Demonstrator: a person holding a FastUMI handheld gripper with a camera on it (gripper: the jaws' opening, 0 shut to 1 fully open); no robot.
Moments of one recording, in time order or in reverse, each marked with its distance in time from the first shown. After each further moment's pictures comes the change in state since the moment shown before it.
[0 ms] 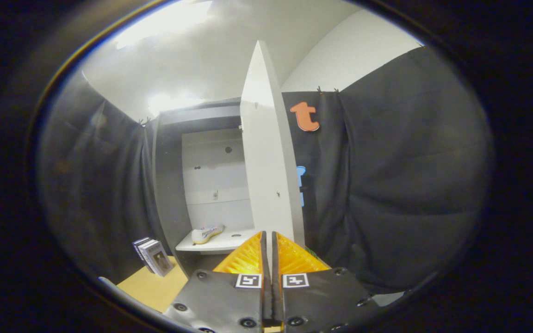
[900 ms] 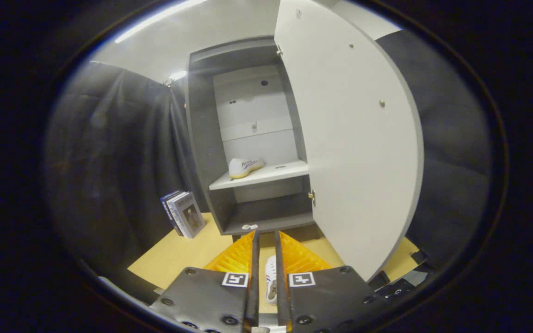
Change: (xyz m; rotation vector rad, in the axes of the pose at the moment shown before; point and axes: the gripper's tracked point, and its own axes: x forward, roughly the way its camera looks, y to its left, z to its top) arm 0.009 0.097 -0.226 0.023 0.335 0.183
